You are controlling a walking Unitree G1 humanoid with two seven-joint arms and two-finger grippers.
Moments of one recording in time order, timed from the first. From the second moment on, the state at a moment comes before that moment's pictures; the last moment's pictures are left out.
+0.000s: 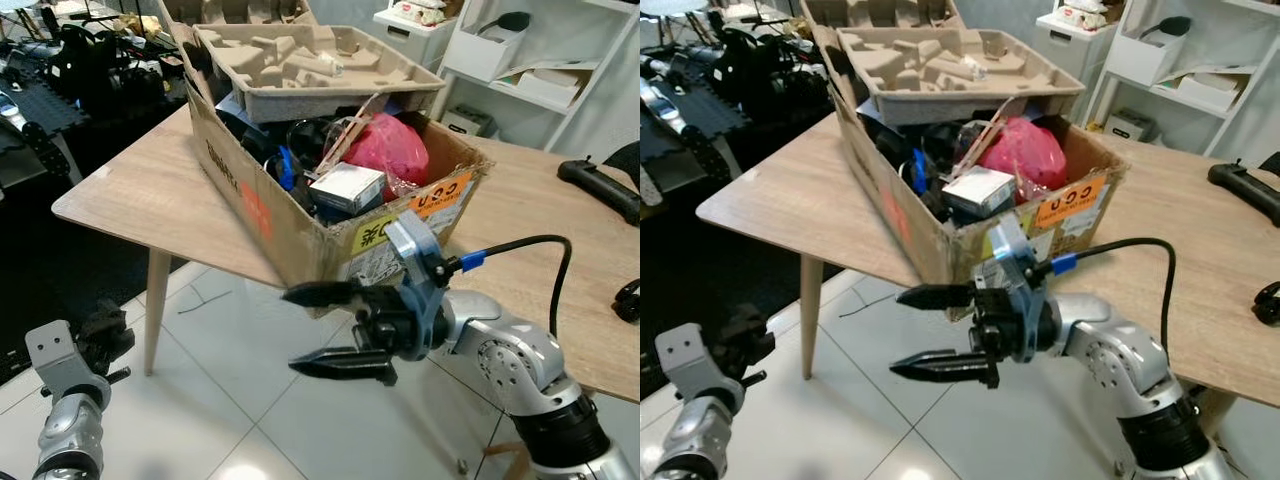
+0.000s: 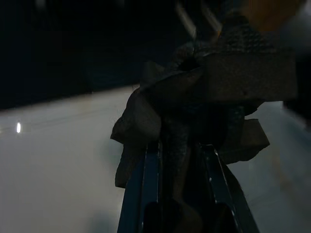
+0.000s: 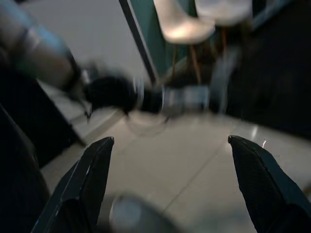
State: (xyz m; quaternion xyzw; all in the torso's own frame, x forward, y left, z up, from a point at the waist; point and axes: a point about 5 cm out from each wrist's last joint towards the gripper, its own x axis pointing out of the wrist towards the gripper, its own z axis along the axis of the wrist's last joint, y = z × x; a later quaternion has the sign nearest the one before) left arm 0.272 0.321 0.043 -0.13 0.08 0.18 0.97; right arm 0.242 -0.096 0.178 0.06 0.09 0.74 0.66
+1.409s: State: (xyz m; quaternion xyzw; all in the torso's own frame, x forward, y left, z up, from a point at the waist) left arm 0.292 0.256 0.249 -0.14 -0.31 -0.34 0.88; right arm 0.194 -0.218 -0.071 -0.22 0.52 0.19 0.80
